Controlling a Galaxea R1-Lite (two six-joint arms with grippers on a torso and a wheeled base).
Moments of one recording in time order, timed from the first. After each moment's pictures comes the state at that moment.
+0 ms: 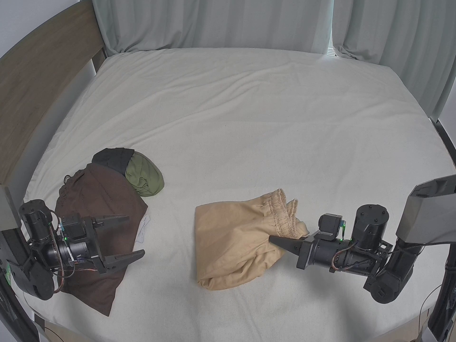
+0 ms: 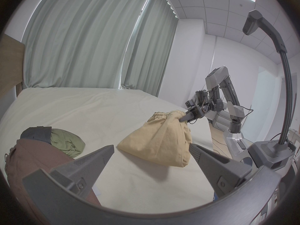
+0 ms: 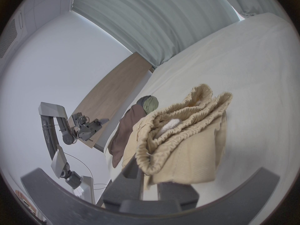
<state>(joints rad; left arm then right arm) 0.07 1.96 -0.18 -1.54 -1.06 0.22 0.53 2.15 -0.39 -1.54 0.43 0.46</state>
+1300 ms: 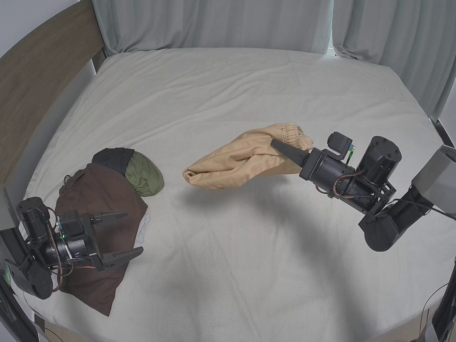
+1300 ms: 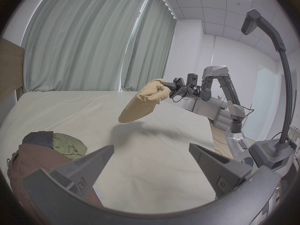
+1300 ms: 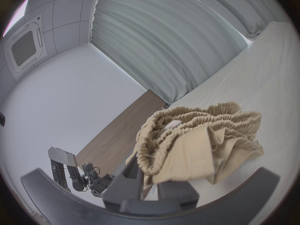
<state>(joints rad) 0.08 1.94 -0.19 -1.54 -1.06 0.22 0.44 2.08 -0.85 -1.45 0.46 0.64</state>
